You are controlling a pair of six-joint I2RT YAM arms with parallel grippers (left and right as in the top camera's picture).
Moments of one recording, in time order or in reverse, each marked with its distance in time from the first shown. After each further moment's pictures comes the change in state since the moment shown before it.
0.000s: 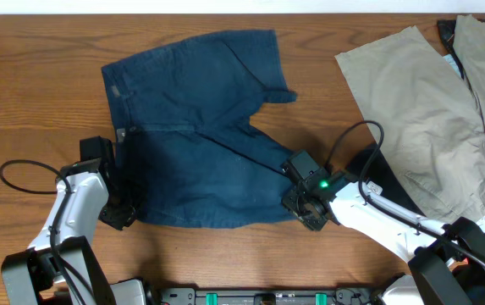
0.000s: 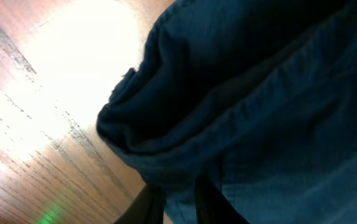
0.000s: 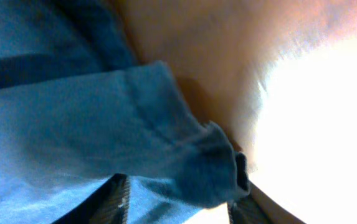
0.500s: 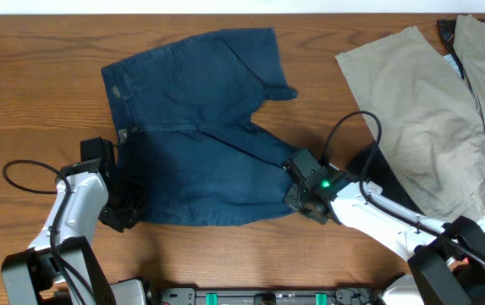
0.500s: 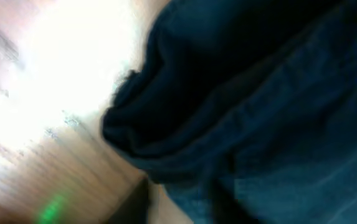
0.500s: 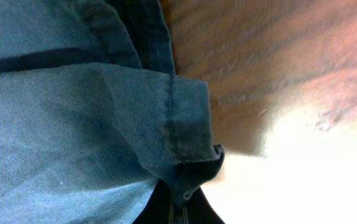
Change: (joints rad) left arm 0.000 0.000 0.000 -0.048 0.052 0.045; right arm -0.028 0.000 -0.011 0.039 0.076 -0.187
